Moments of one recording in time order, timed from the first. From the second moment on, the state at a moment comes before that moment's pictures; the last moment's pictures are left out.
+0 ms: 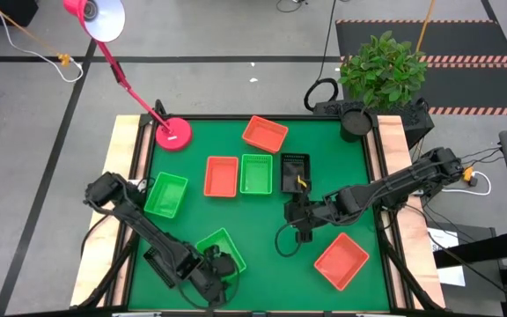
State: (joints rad) left arm -0.70 1.88 1.15 -0.27 -0.20 -0.91; right arm 0.34 1.46 1.10 -0.62 0.40 0.16
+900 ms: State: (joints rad) left arm -0.44 1.47 1.15 -0.57 -0.34 -0.14; right arm 0.37 1.41 1.10 -0.69 0.48 0.19
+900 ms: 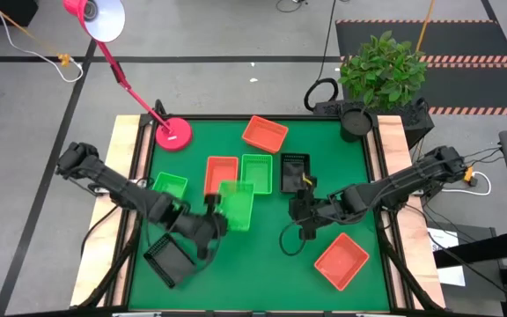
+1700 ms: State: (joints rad) left arm -0.06 1.60 1.15 -0.36 -0.26 0.19; right arm 0.46 1.22 1.00 -0.72 0.66 0.27
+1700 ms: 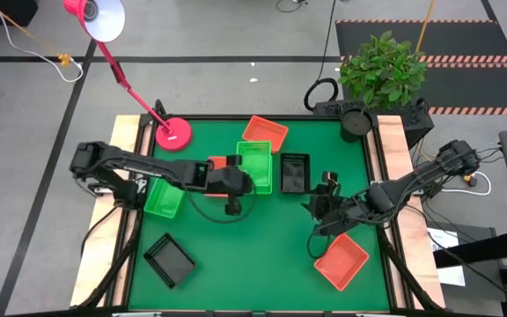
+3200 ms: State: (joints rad) left arm -0.01 1.78 1.15 -0.29 -0.17 0.17; right arm 0.46 1.17 0.96 -0.65 0.65 0.25
